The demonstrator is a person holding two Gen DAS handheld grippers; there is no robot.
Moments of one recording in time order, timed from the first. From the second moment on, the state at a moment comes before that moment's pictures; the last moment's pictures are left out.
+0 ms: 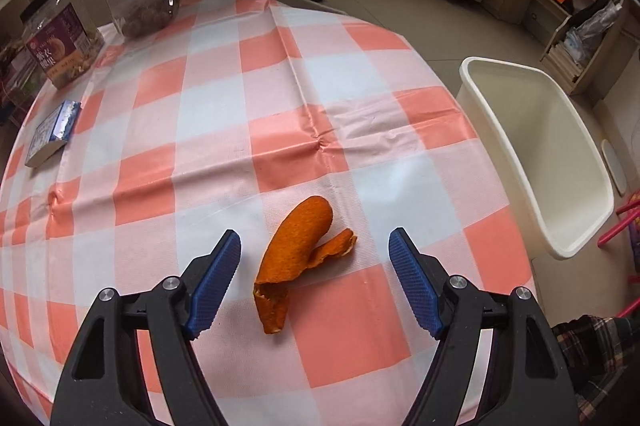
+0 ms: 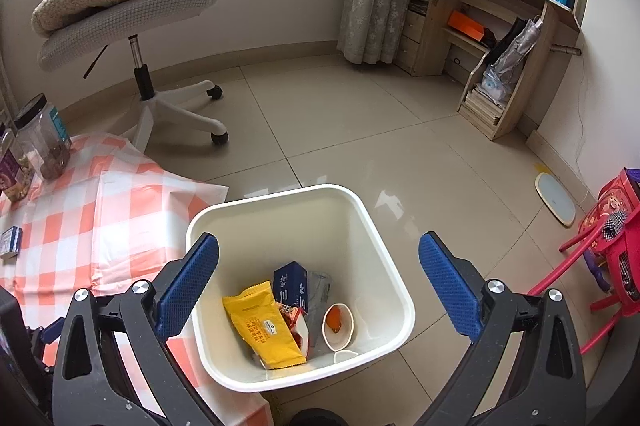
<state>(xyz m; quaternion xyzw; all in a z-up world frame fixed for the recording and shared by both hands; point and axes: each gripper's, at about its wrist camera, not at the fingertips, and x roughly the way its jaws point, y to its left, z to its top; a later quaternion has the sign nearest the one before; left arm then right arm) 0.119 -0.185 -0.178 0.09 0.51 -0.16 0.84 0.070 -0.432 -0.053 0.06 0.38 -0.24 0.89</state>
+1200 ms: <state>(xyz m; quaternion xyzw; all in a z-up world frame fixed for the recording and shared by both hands) 0.125 0.139 -0.146 -0.10 0.46 0.08 0.88 0.259 0.023 -0.132 -0.26 0.38 0.30 0.84</state>
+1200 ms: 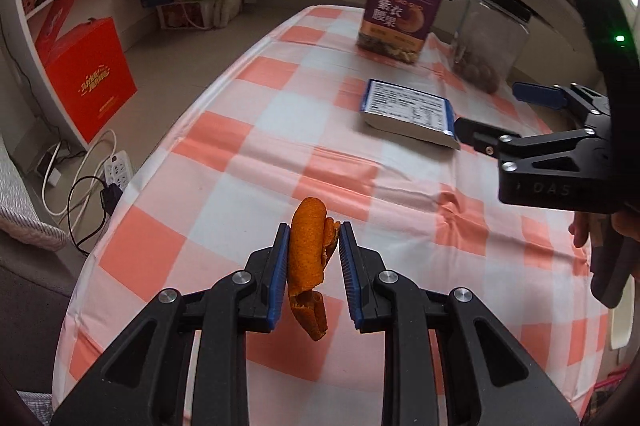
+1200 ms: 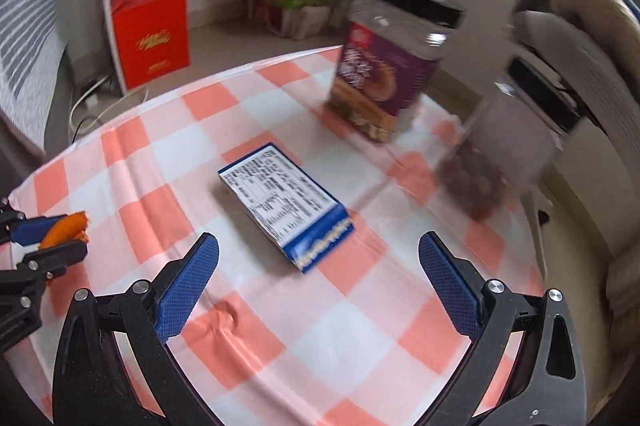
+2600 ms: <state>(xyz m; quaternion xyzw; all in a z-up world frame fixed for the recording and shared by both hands) 0.062 0.093 -0.052 -0.11 0.37 0.07 0.92 0.104 -0.082 -0.047 -0.07 0.38 0.18 0.90</state>
